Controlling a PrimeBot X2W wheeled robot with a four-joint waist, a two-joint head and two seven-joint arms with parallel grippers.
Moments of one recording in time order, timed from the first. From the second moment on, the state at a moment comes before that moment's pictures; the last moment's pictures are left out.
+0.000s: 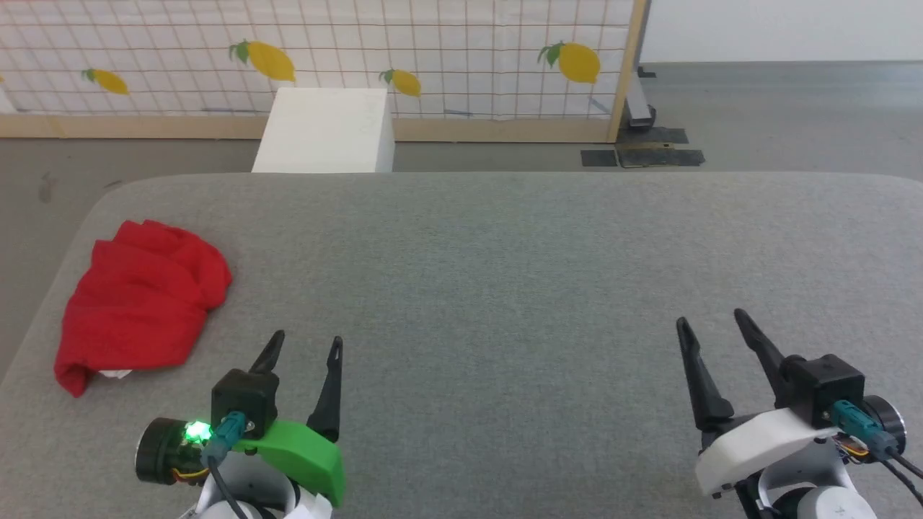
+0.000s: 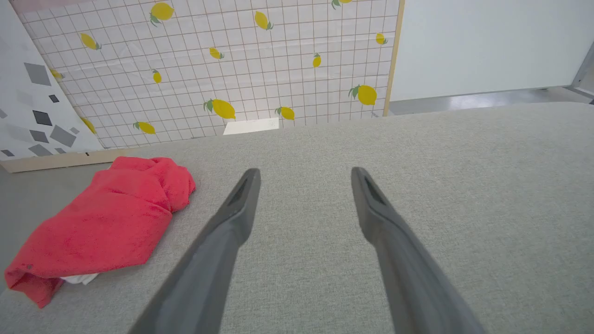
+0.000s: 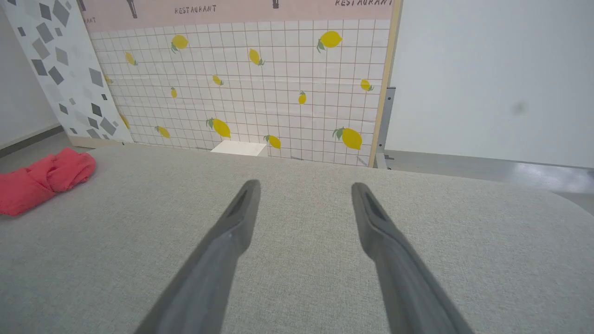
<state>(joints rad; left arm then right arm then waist) 0.00 0.15 -0.15 -0.01 -0.11 -0.02 0.01 0.02 -0.05 0.01 0.00 0.08 0.13 -0.01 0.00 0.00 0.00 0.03</state>
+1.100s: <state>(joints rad) 0.00 0.20 -0.17 0.03 -0.09 0.02 -0.02 0.07 -0.05 0.10 -0.02 0.14 0.13 0.08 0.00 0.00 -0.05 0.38</state>
